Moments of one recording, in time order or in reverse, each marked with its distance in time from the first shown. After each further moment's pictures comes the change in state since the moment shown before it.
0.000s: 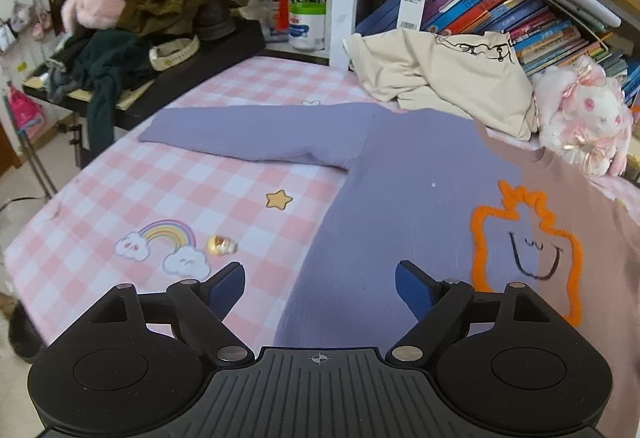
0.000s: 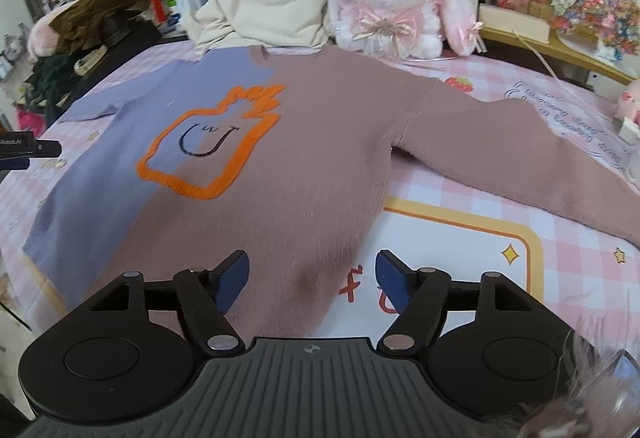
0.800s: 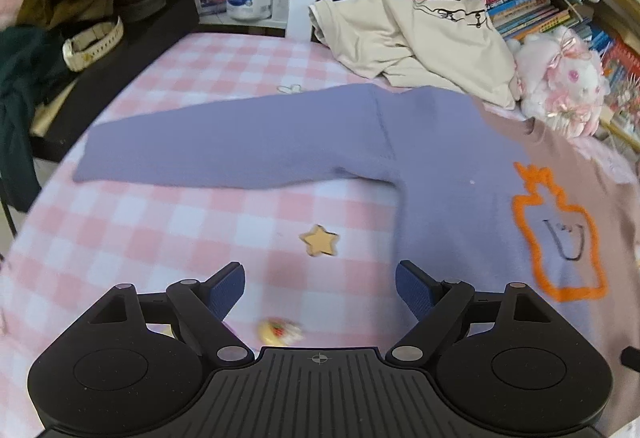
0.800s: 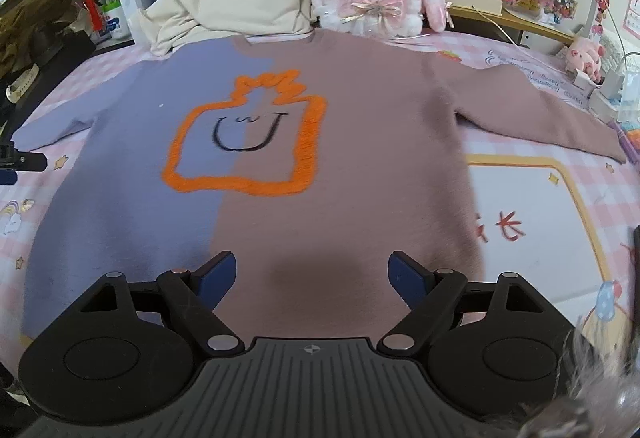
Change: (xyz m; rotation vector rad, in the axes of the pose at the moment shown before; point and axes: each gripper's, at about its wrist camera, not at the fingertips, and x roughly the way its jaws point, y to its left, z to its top) left arm 0.078 0.088 0.062 0.183 0.124 -0.251; right arm 0.033 0.140 -0.002 0.192 0.016 -0.265
